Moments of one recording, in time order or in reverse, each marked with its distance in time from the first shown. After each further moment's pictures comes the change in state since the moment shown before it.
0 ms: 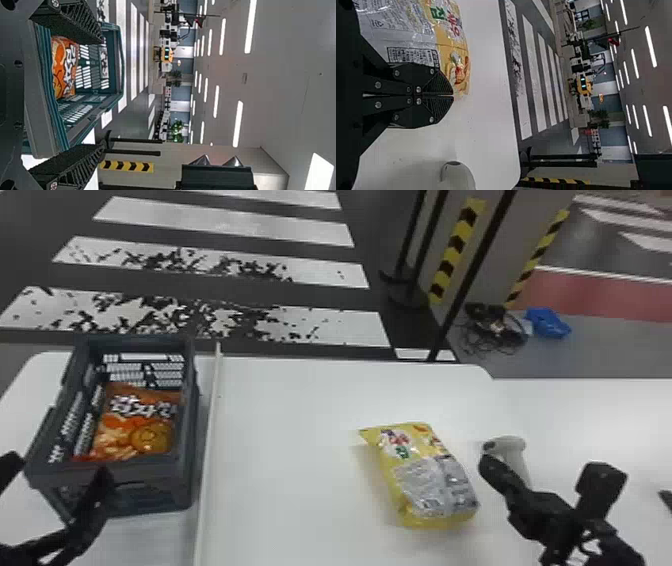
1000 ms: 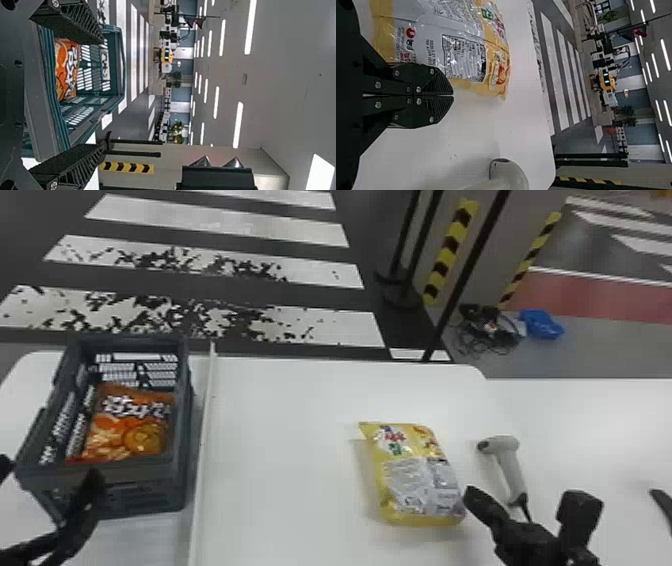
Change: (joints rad) left arm -0.010 -0.001 -0.002 0.023 0.000 -0.013 -0.001; right arm 0.061 0.014 0.022 0.036 0.012 0.000 0.004
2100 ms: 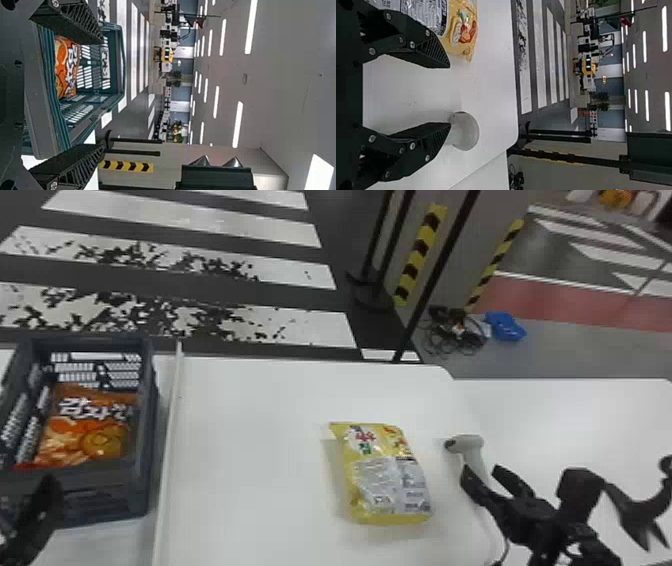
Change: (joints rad) left arm -0.003 0.002 -0.007 0.001 0.006 0.000 0.000; right arm -0.009 -0.038 -0.091 -0.049 0.044 -0.028 -0.045
